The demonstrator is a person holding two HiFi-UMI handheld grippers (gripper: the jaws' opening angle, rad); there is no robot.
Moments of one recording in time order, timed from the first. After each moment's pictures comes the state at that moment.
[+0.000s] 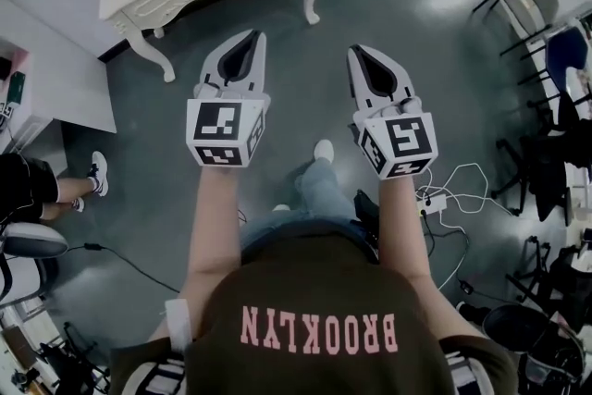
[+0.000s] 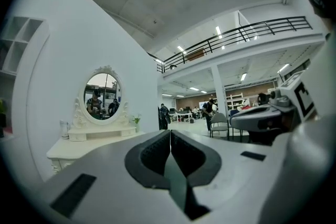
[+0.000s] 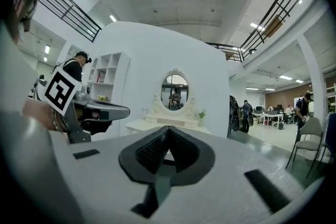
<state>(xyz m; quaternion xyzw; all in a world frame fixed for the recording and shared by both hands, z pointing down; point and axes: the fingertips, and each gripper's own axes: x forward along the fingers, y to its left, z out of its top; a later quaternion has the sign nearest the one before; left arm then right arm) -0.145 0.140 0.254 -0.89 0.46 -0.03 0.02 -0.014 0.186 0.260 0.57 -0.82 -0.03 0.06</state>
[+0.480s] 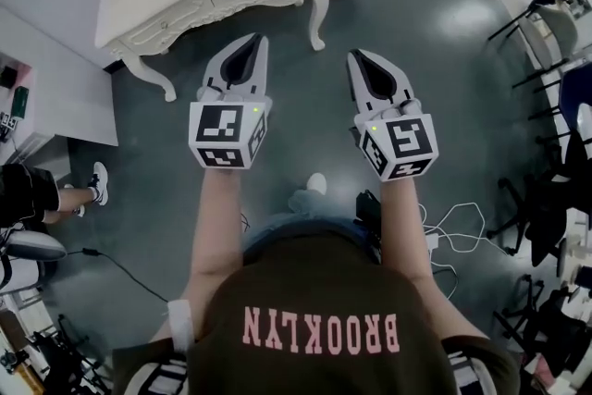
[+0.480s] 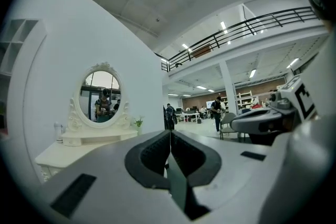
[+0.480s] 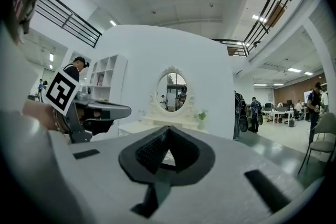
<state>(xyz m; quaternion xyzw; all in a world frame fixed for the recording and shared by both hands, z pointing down) -0.066 0.003 0.247 -0.87 0.50 -0.03 0.02 0.066 0.040 0.258 0.53 -0.84 -0.02 0.04</state>
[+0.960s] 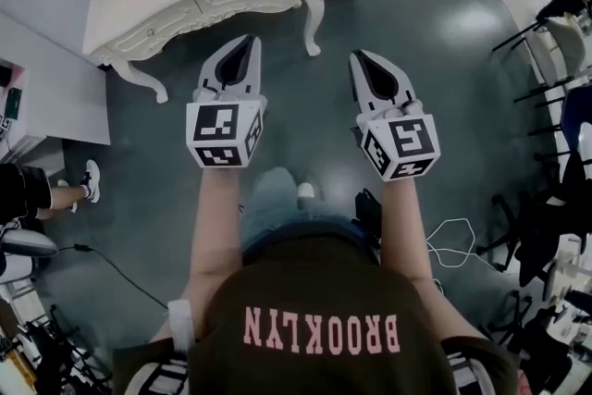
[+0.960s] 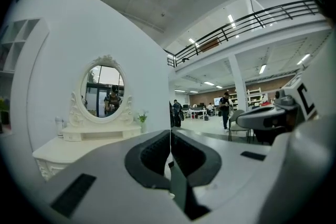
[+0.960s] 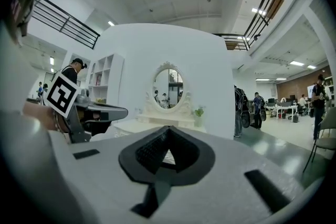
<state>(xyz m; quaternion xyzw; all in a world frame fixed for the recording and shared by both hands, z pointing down) -0.026 -0.069 0.273 -0.84 0.54 -0.05 0.00 0.126 -0.036 0.279 0.52 -0.85 0.00 0.05</state>
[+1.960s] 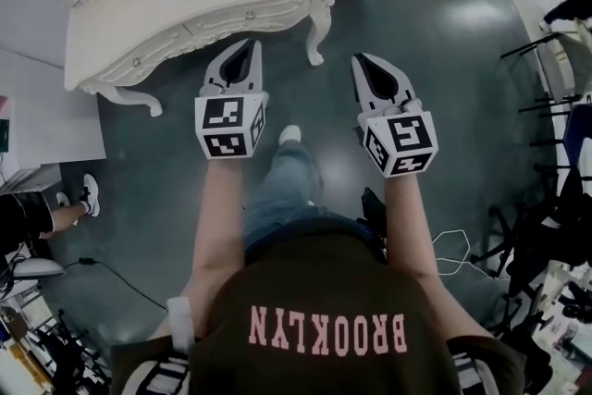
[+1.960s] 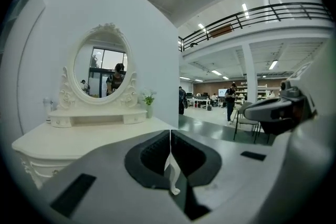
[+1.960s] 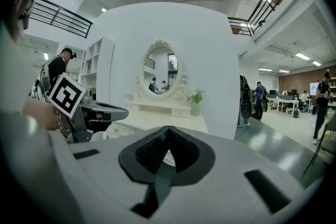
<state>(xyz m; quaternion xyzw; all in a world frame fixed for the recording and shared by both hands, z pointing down) -0.039 -0.266 0.359 -0.83 0.54 -0.10 -0.07 0.123 -0.225 0.341 0.51 -0.85 0.05 0.11</state>
